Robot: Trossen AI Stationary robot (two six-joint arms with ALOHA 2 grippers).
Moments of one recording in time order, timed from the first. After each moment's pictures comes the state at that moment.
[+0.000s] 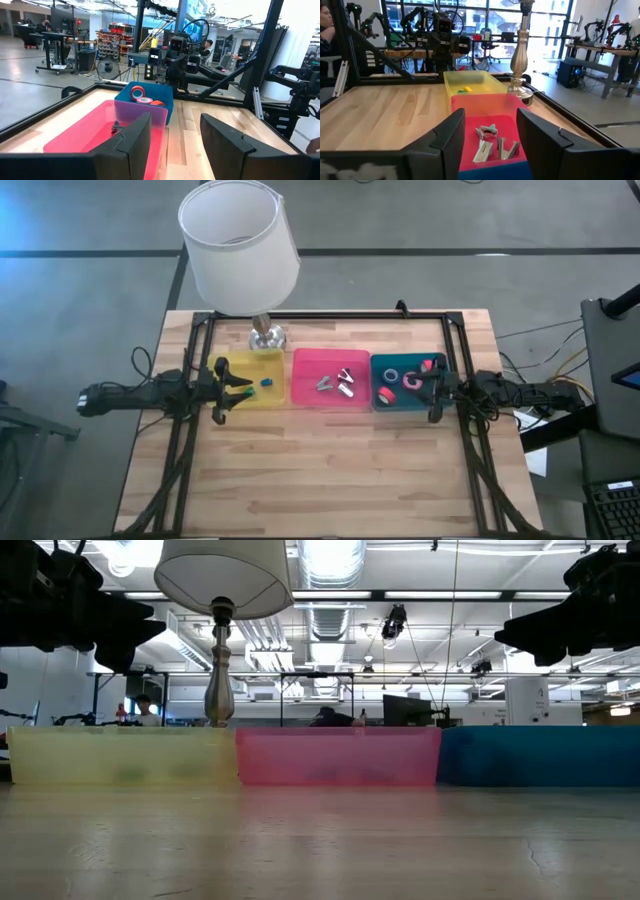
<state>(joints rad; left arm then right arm) 0.00 0.02 0.01 0.06 -0.07 -0.12 0.05 0.02 0.03 0.00 0.24 0.00</state>
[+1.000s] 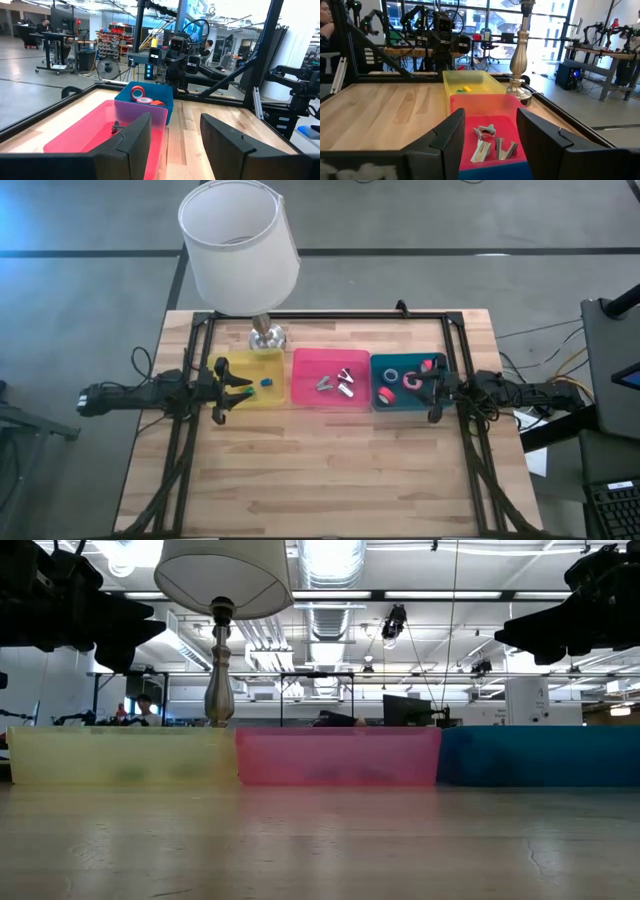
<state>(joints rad) 0.00 0.02 0.01 0.06 -0.07 -0.12 0.05 0.02 0.03 0.00 0.24 -0.03</state>
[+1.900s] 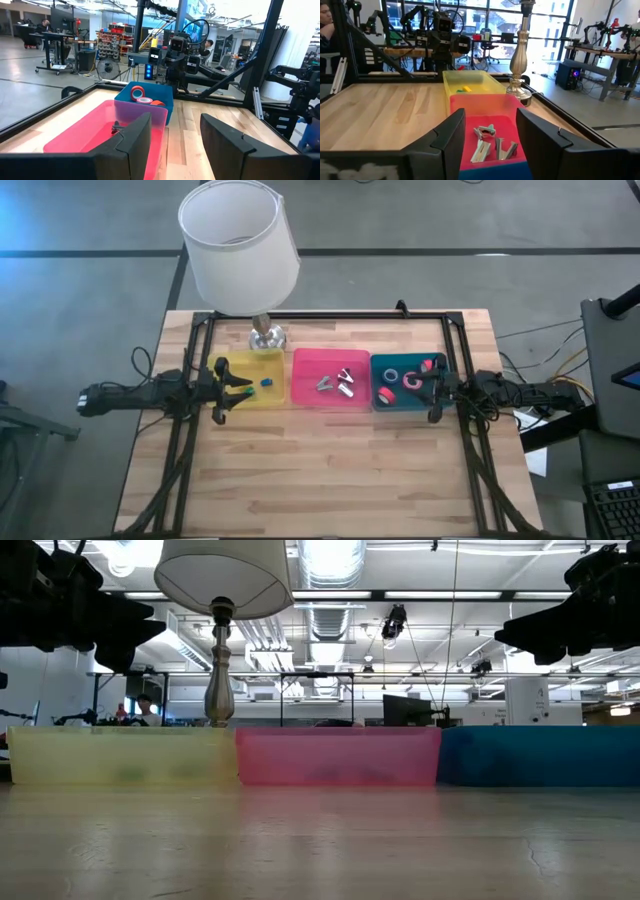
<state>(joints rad) 0.00 0.02 0.01 0.06 -0.07 -0.12 0.05 0.02 0.03 0.00 0.24 -0.03</state>
